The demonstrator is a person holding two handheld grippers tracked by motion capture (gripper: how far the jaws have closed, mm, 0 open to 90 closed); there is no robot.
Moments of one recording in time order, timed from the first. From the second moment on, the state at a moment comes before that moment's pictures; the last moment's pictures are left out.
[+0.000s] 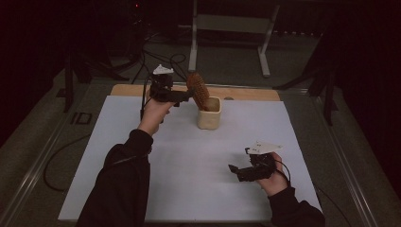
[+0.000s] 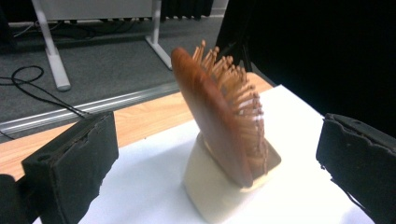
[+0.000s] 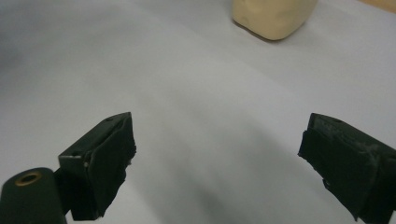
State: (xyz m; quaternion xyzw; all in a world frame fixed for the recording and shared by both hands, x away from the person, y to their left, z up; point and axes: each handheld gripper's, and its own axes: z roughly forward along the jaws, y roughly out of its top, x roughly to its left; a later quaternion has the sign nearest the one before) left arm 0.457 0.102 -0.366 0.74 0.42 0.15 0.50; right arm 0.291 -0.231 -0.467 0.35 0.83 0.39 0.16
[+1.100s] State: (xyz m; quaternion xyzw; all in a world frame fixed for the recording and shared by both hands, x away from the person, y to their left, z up) left arm 0.385 0.152 -0.391 0.80 0.34 0.14 0.47; right arm 0.289 -0.228 -0.470 0.34 0.84 0.40 0.15
